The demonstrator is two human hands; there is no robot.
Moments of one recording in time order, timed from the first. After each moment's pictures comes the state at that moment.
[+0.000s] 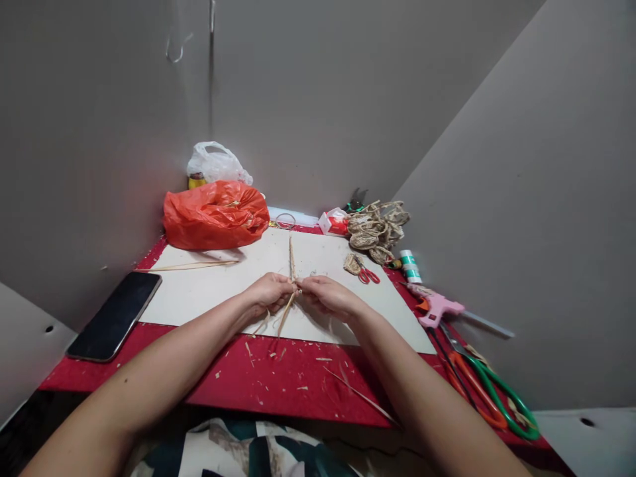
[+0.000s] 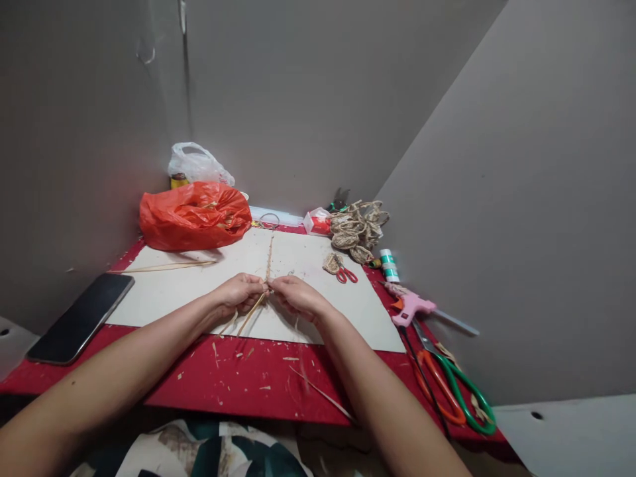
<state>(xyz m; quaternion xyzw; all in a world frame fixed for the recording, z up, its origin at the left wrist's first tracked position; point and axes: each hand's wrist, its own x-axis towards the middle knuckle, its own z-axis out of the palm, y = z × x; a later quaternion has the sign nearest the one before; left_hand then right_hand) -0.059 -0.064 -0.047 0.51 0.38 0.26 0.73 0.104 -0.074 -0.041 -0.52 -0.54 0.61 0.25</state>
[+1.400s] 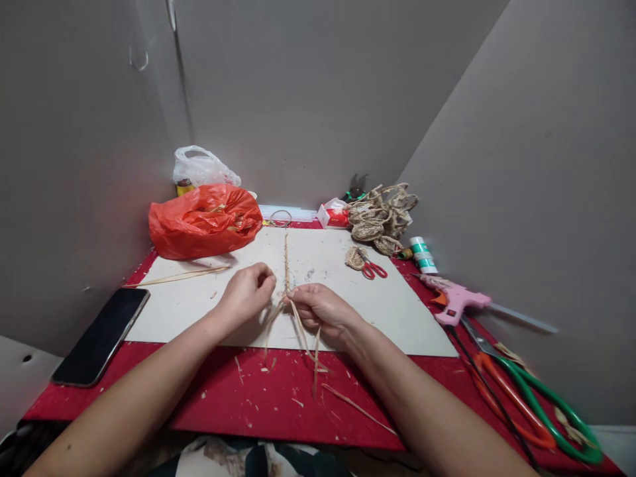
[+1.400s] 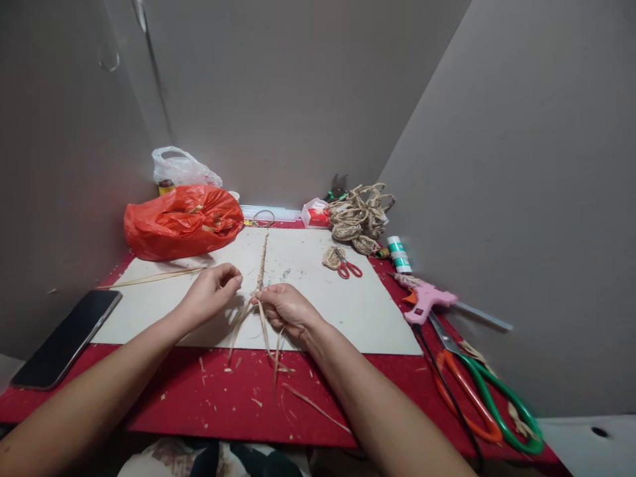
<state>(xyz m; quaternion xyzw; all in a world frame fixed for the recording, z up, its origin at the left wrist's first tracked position) -0.066 -0.083 -0.017 0.74 0.50 0.32 0.31 0.101 -0.084 -0.048 -0.45 -0.39 0.73 0.34</state>
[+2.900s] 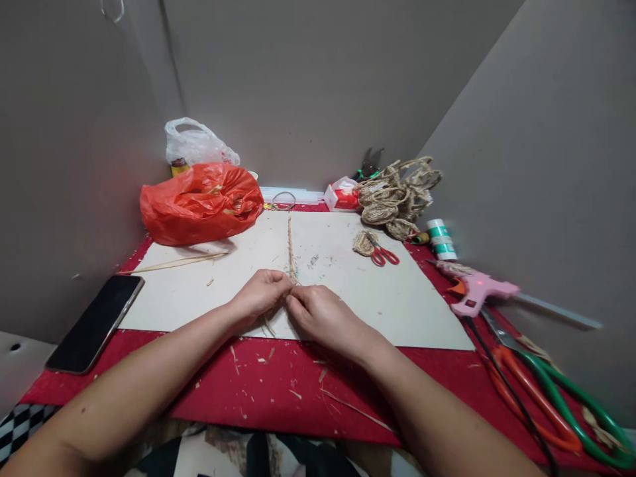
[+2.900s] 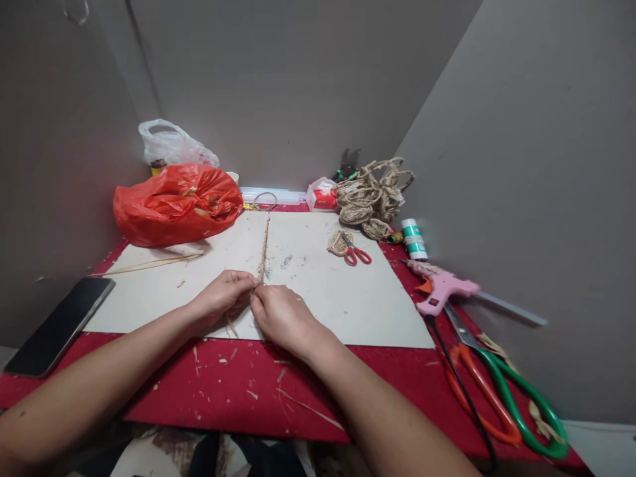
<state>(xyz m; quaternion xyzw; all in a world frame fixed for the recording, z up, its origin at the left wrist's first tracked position) -0.038 -0.074 -0.047 0.54 0.45 0.28 0.66 0.097 -0.108 -0.035 -0.57 -0.77 0.25 0.16</state>
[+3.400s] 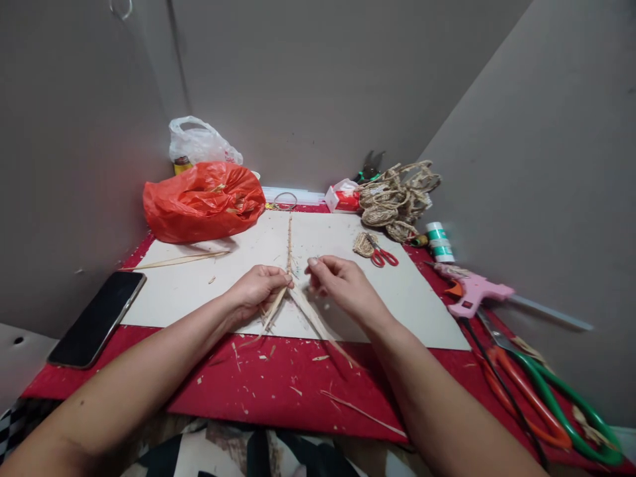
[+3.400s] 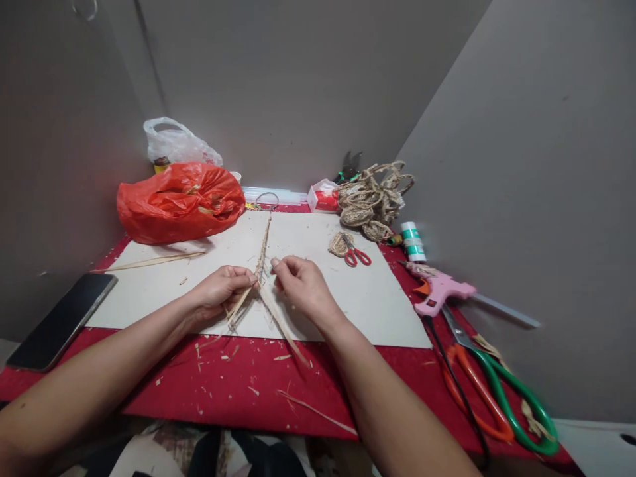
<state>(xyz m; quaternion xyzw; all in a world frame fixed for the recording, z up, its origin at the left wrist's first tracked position) -0.051 -0.070 -0.041 0.49 0.41 0.27 0.72 0.117 -0.093 -0.028 -0.55 -0.60 0.42 0.40</state>
